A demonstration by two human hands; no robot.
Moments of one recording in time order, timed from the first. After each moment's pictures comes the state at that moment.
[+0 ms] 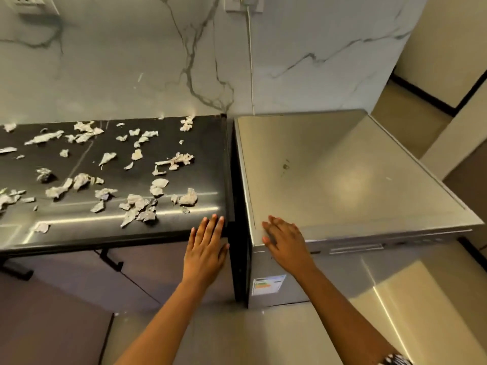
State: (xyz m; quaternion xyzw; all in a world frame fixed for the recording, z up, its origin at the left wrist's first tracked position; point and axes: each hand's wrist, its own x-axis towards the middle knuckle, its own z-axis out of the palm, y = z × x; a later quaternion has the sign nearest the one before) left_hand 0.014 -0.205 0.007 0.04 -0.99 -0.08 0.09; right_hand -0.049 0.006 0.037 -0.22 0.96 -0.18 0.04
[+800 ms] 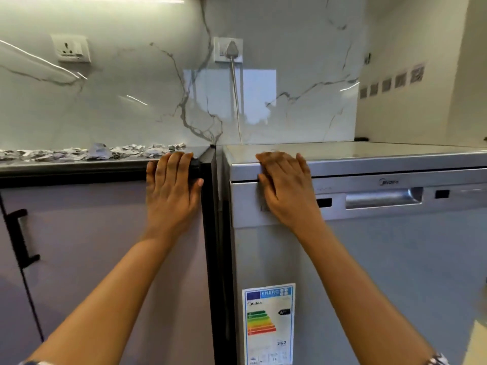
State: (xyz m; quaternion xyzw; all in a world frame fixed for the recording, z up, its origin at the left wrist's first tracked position) left_hand -0.051 -0.213 -0.100 0.02 -0.81 0.03 0.59; right_hand -0.066 0.021 -0.080 -0.29 0.79 -0.20 -0.50
